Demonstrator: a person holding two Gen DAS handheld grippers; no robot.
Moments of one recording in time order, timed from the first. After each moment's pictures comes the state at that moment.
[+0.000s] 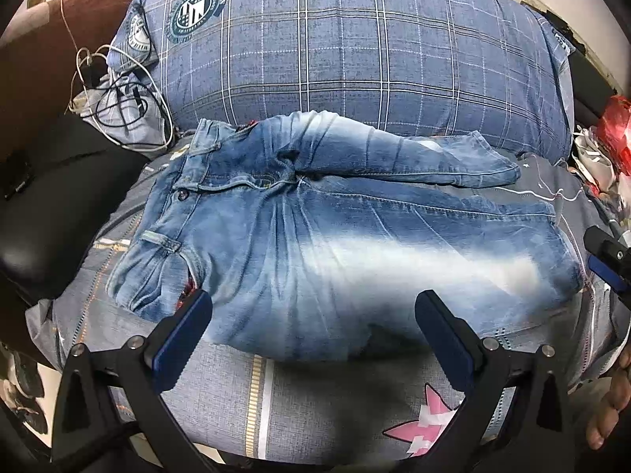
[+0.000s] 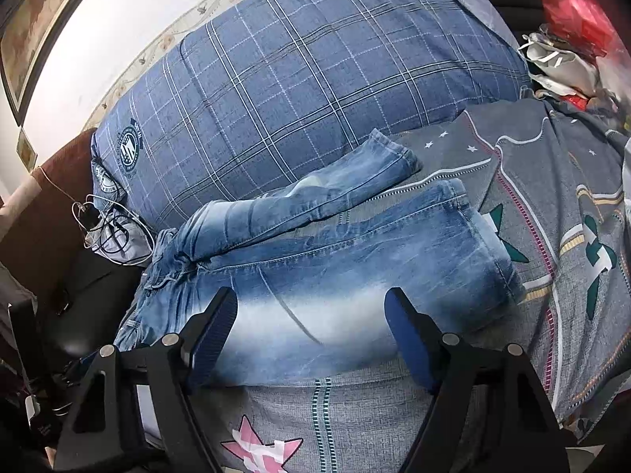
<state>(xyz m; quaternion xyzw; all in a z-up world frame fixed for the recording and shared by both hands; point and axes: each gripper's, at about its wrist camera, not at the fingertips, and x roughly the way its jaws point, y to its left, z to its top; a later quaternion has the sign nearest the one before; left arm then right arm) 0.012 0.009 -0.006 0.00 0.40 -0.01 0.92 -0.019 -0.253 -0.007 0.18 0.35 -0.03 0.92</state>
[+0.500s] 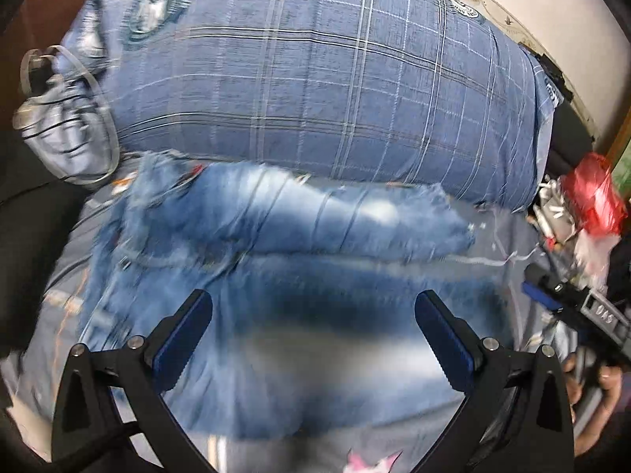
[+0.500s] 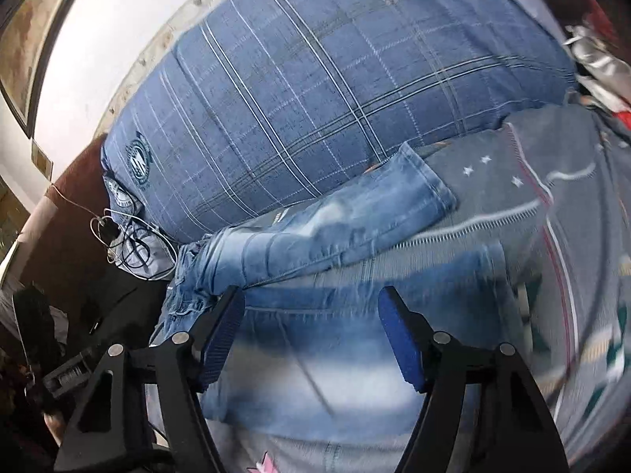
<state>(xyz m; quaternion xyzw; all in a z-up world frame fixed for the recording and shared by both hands) 0.118 0.005 0.055 -0.09 0.43 -0.10 0.89 0.085 -0.304 0.027 0.22 0.41 0.04 0.89</state>
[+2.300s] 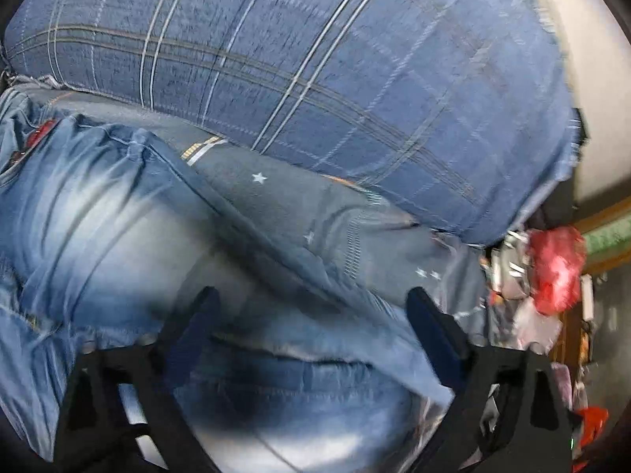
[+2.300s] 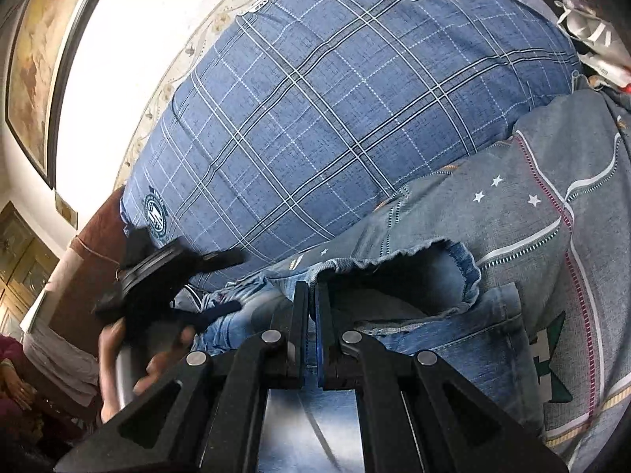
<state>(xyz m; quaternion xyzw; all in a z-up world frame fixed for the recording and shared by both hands) 0.282 -0.058 0.006 -0.25 0.55 -0.15 0.78 0.096 -0.350 0.020 0.29 0.33 0.06 0.90</state>
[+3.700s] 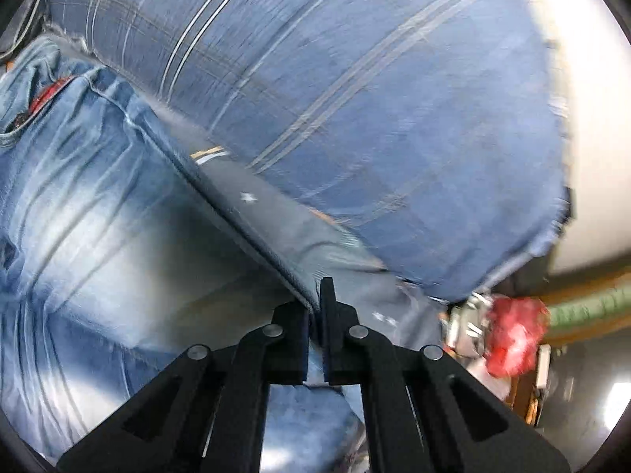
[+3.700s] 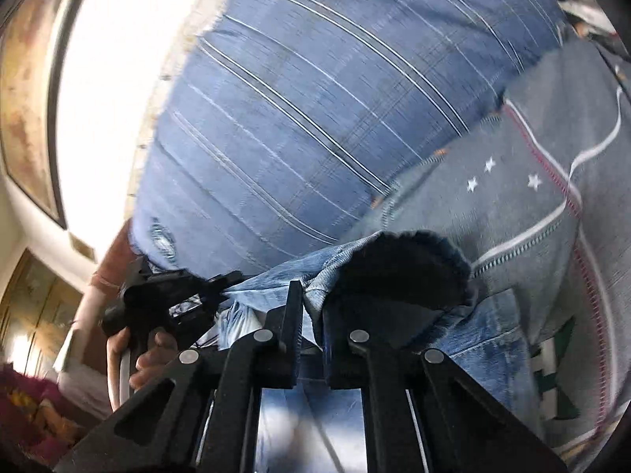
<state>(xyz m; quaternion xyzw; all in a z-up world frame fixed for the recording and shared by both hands) 0.251 -0.029 0.033 -0.37 0.50 -0.14 0.77 0.108 -0.398 0.009 0.38 0.33 0.08 0.86</state>
